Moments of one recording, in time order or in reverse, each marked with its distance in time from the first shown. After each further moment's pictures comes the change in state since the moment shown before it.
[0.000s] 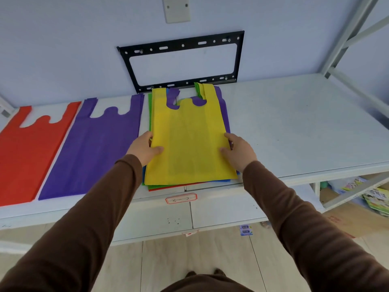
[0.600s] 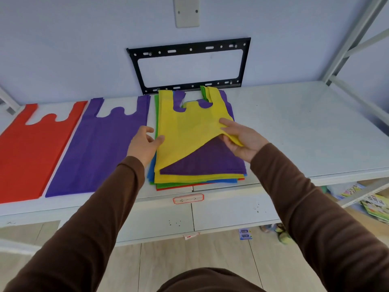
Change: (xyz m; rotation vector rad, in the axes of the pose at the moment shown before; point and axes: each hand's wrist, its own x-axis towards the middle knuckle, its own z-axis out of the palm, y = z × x) left_hand -0.010 -0.008 -0.014 -0.245 0.219 -0.051; right_hand 0.000 -0.061 -0.030 1.285 -0.294 0.334
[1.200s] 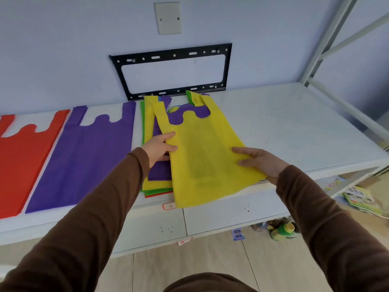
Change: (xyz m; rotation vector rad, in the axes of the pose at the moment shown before) left_hand 0.013 0.042 0.041 -0.458 -0.595 -0.202; right_hand -0.038 0.006 -0.102 -0.619 0.038 -0.007
